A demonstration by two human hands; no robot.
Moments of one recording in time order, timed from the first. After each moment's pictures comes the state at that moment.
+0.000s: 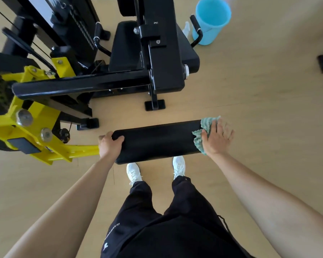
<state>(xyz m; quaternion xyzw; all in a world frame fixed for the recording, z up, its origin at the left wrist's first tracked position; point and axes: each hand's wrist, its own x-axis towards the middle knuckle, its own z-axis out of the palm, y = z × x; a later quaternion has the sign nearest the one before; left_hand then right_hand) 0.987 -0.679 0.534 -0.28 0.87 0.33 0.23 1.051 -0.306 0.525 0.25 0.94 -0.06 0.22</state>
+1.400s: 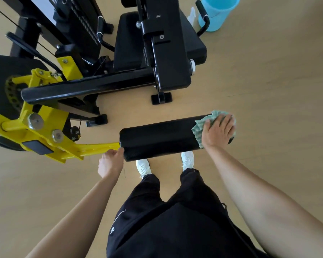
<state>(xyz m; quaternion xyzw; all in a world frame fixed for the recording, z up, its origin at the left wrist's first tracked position) 1.035 -0.692 0.570 -0.36 0.87 0.23 0.25 1.036 -0.346 0.516 0.36 0.90 -0.16 0.16</state>
